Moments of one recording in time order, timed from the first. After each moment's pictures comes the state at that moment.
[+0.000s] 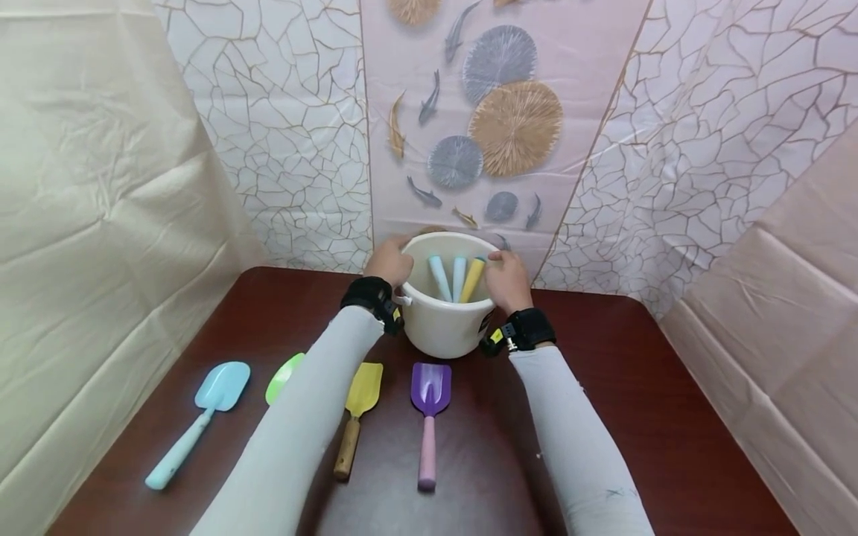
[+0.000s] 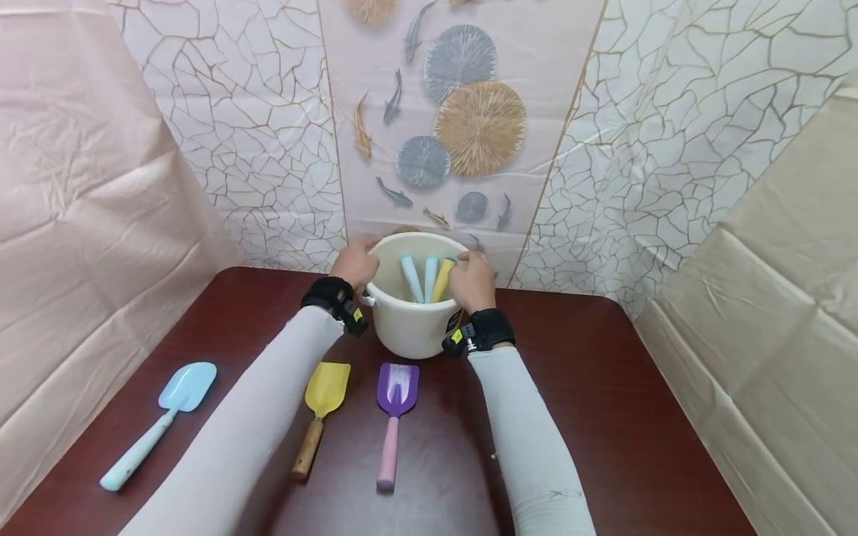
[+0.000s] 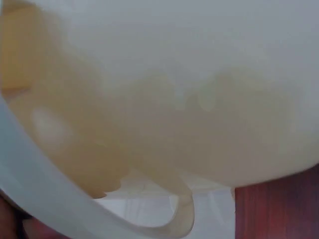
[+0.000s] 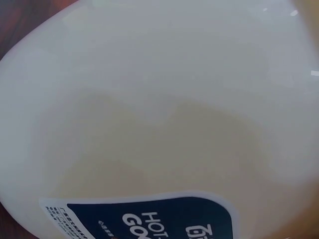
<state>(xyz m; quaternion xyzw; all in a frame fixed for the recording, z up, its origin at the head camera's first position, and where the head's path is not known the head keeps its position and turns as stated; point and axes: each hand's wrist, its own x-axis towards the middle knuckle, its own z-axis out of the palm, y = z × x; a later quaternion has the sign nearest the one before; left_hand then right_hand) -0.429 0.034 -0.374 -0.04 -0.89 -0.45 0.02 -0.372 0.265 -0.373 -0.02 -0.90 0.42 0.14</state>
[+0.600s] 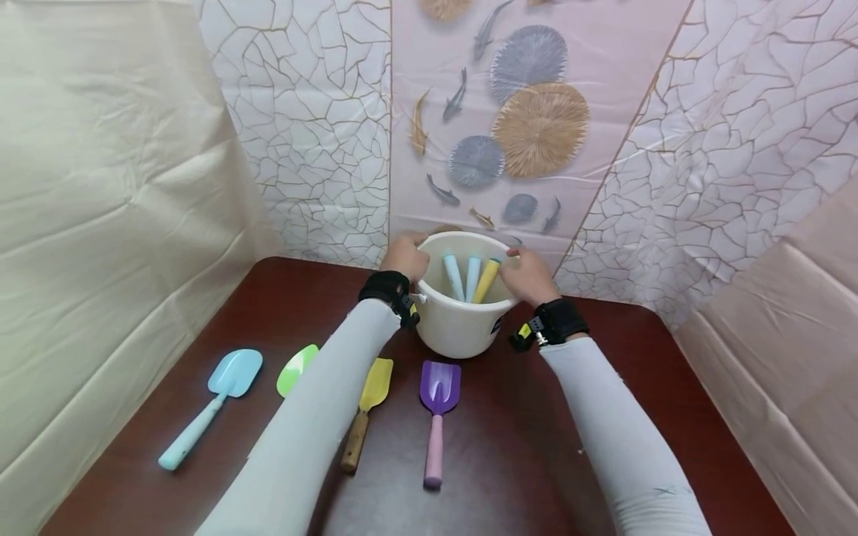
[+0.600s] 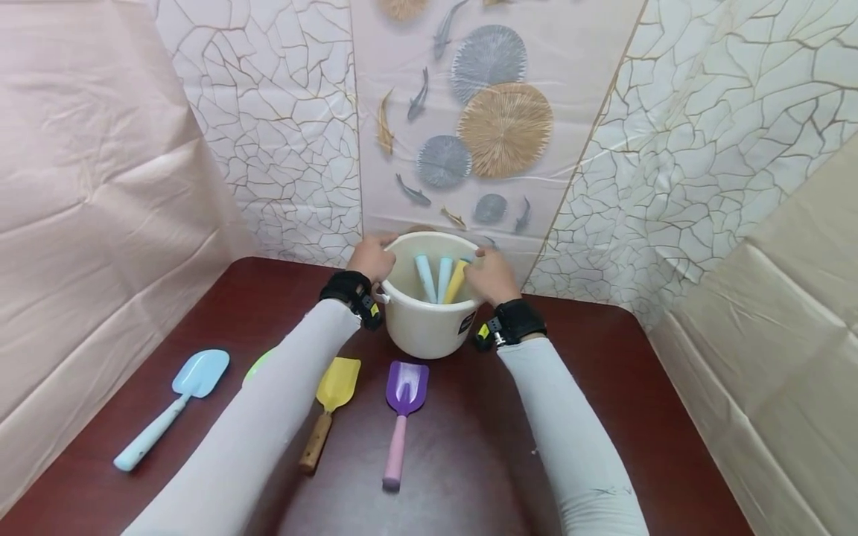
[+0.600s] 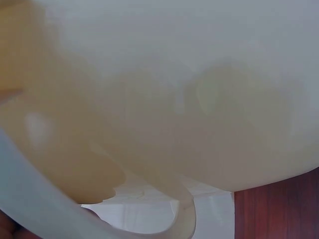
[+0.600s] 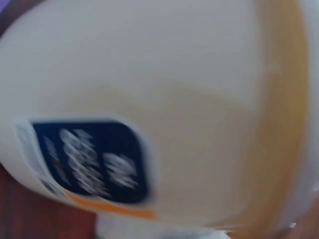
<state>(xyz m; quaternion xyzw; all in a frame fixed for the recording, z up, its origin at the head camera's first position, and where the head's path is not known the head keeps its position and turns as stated) -0.432 0.032 -0.369 -0.02 -0.88 -0.47 0.02 -0.370 0.270 -0.339 0.03 -0.94 0.34 0.04</state>
